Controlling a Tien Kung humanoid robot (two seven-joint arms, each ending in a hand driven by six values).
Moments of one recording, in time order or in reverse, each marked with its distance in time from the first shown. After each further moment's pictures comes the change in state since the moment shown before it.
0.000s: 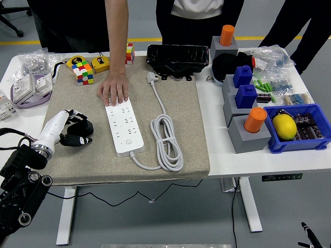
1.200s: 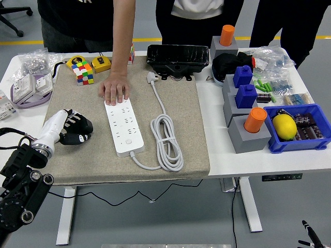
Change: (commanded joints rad) left arm -0.014 -0.011 -0.010 0.031 0.034 0.012 0.000; right arm 0.005 -0.003 0.007 0.000 -0.002 0.000 0.000
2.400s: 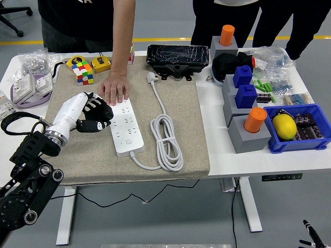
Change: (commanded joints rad) left arm -0.030 0.033 0.140 -0.186 -0.005 -0.001 0.011; right arm 0.002 -0.007 -0.009 0.000 0.008 -0.001 -0.005
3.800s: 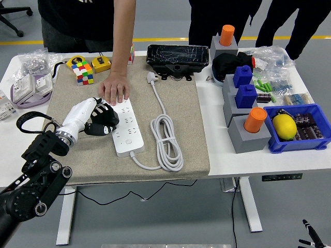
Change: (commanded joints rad) left arm -0.074 -0.022 0.047 0.174 -0.002 0.020 -0.033; right arm 0.002 0.002 0.001 0.000 -0.002 -0.001 -0.001
